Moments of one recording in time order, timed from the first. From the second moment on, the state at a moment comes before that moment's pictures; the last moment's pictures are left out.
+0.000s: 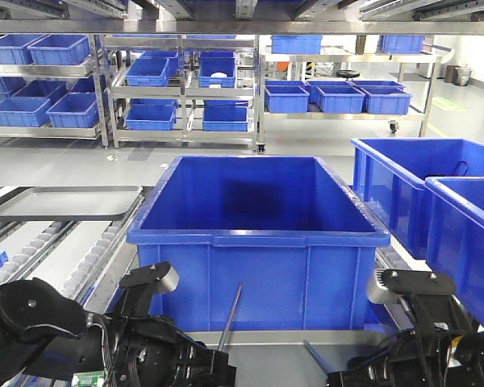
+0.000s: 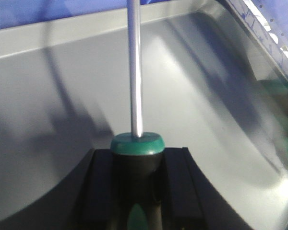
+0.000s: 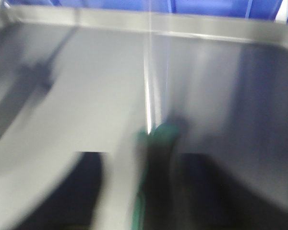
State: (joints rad) left arm -0.49 1.60 -1.06 -0.98 0.60 0.54; right arm 0.36 1.27 -0.89 0.26 0.62 0.04
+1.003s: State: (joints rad) left arm -0.49 1.34 -1.10 -0.99 0.47 0.62; right arm 0.36 1.10 -0.89 0.26 0.53 0.04
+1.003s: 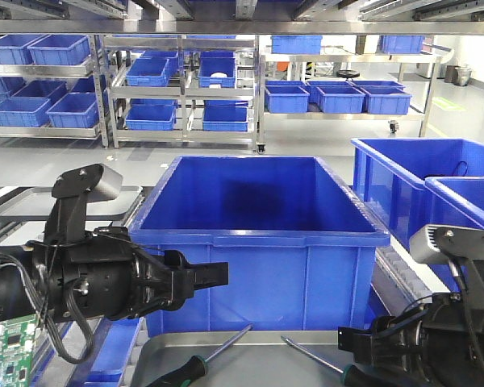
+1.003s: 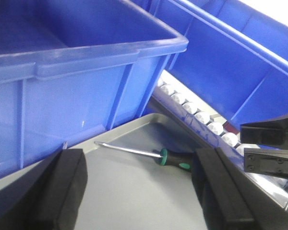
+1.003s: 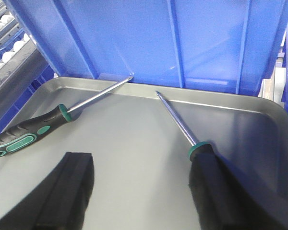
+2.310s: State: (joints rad) left arm -0.04 -0.01 0.02 -0.13 0.17 0.07; right arm 0.36 1.10 -0.89 0.27 0.53 0.04
